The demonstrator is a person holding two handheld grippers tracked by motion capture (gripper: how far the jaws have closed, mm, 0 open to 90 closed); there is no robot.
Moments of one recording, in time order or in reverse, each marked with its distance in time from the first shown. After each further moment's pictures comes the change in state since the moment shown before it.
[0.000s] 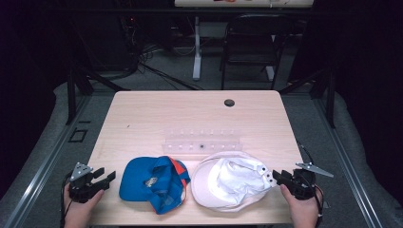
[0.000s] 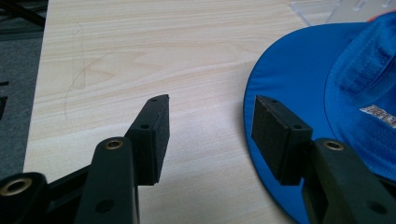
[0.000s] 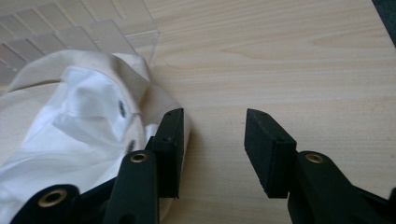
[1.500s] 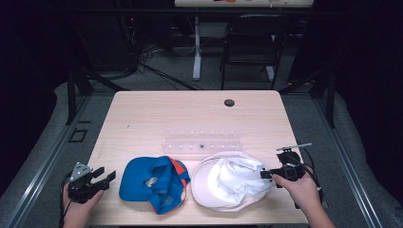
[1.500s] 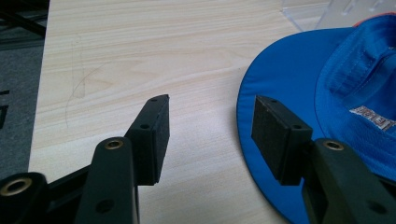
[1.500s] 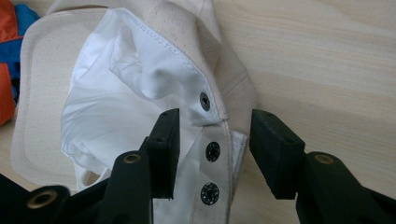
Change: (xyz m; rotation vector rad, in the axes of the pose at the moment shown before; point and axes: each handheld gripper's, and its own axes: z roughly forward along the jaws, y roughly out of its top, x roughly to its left) left arm -0.001 0.002 -0.006 -0.018 -0.004 0.015; right arm 0.028 0.051 0.021 0.441 0.130 -0.139
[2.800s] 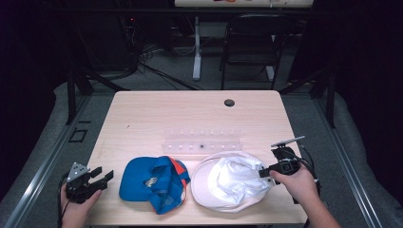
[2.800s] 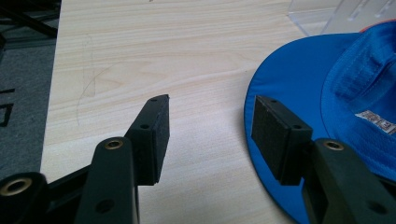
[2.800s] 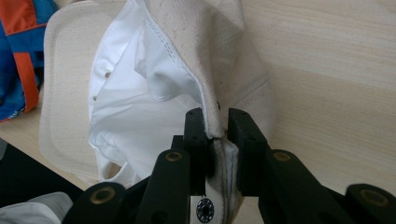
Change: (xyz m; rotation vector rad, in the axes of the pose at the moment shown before) left arm 0.003 -0.001 -0.002 -0.020 0.015 -0.017; right arm 0.011 0.018 -0.002 0.106 0.038 -0.006
